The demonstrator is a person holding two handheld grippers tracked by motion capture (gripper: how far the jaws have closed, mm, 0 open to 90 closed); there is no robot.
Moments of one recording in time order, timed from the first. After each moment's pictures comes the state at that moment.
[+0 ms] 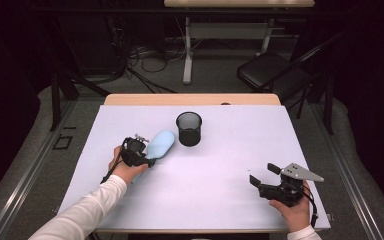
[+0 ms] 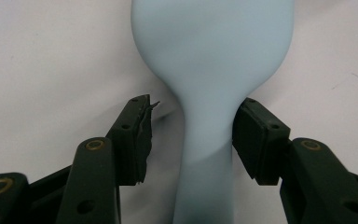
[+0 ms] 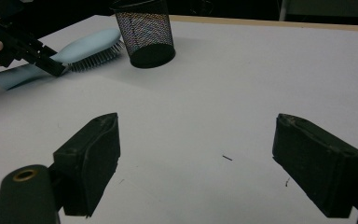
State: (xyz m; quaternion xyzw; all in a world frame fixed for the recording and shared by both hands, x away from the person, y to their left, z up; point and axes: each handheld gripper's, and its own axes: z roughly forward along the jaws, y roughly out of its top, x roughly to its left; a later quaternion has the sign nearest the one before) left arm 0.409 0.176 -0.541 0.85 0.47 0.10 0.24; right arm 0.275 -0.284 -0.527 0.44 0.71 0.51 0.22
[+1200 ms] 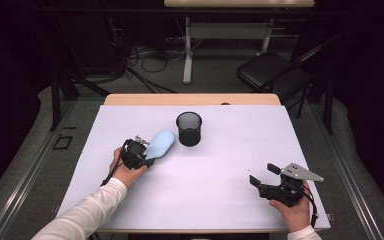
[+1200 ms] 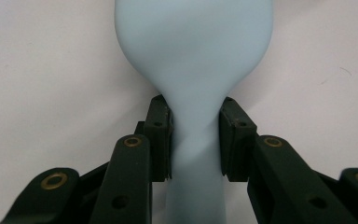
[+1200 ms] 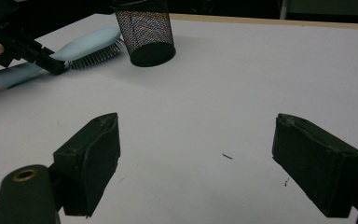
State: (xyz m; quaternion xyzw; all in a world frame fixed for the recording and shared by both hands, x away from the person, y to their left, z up) left arm 0.402 0.176 -0.543 0.85 0.45 0.11 0.25; right arm 0.275 -0.284 -0.528 0.44 0.71 0.51 0.22
